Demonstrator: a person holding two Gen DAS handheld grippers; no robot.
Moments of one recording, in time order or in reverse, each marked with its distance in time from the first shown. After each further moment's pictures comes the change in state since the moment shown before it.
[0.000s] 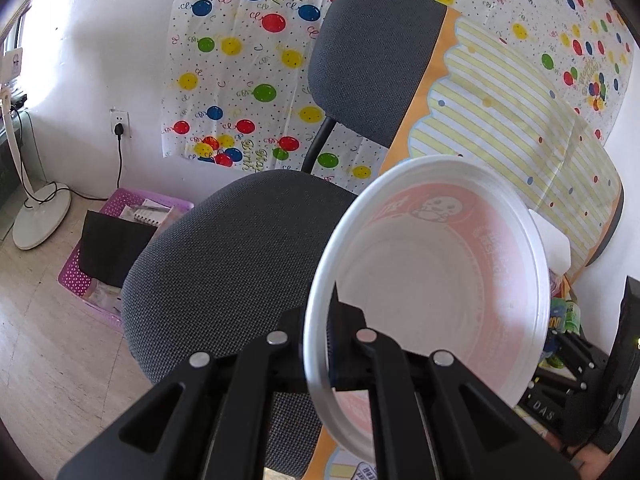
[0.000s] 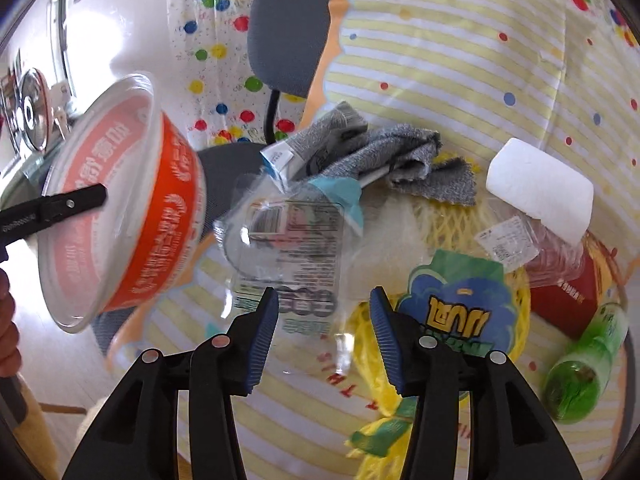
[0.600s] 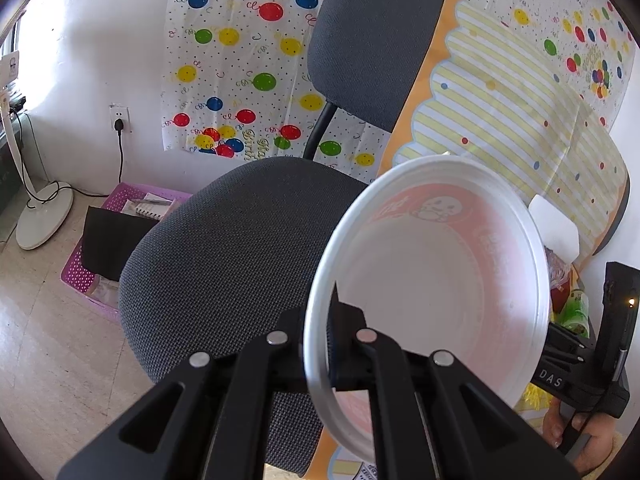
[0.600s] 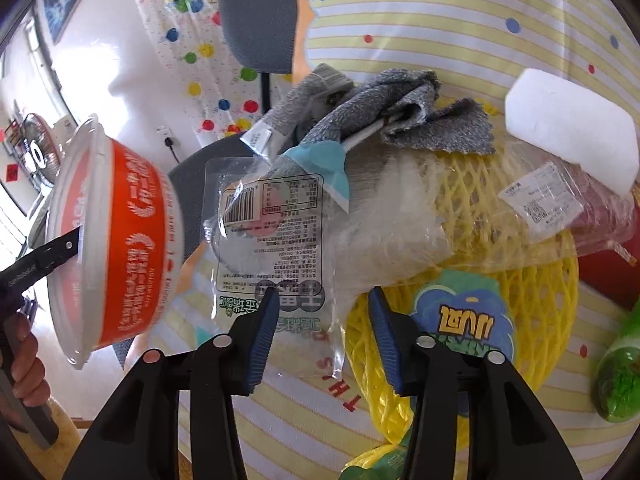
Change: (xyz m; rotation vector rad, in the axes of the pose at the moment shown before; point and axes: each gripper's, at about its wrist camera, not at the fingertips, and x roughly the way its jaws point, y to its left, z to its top) left arm 0.010 -0.005 -0.005 0.020 0.037 0.024; right arm 0.029 -0.028 -0.002 0.101 0.045 0.159
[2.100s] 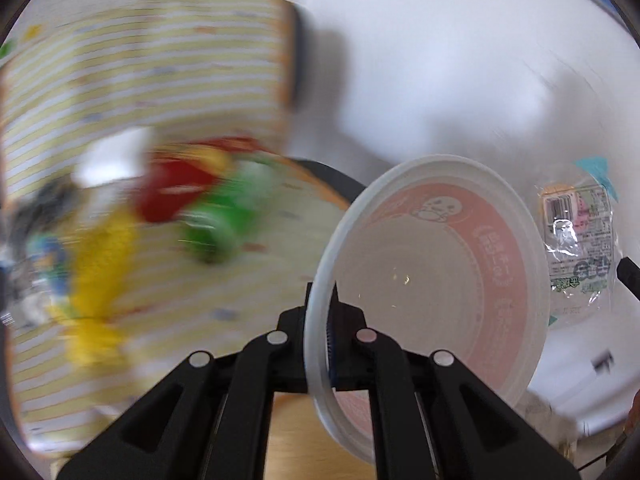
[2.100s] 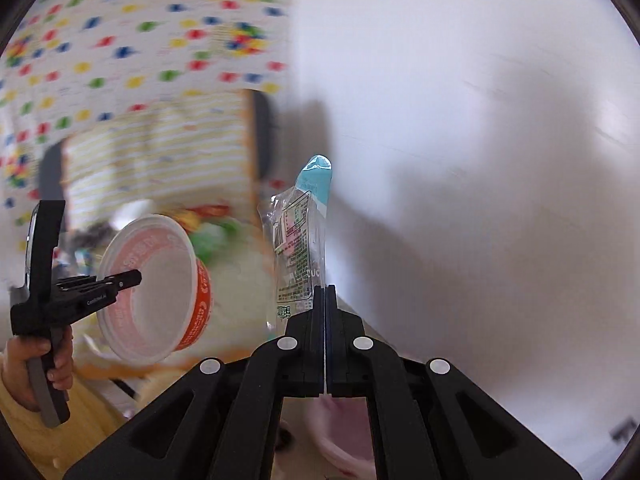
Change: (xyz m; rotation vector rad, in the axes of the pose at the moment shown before) left arm -0.080 -0.359 -0.177 0.713 0.116 -0.592; right arm -0.428 -0.103 -0.320 0.553 -0.400 -0.849
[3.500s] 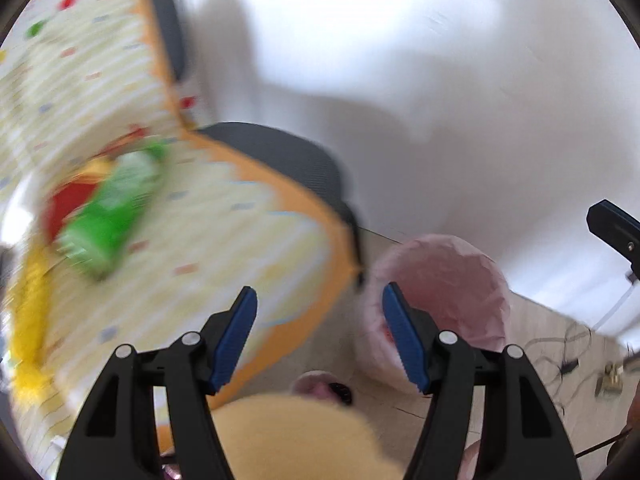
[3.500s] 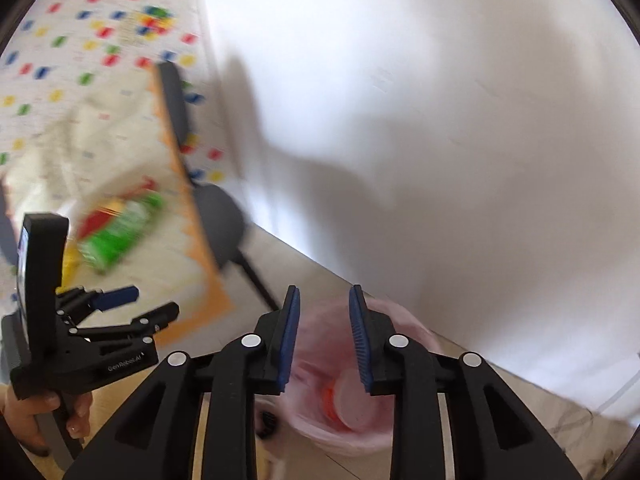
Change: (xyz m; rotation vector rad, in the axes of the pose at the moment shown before) left arm 0.066 -0.085 -0.020 0.233 0.124 0.098; right arm 0.080 -0.016 -0.030 0.150 0.079 0.050
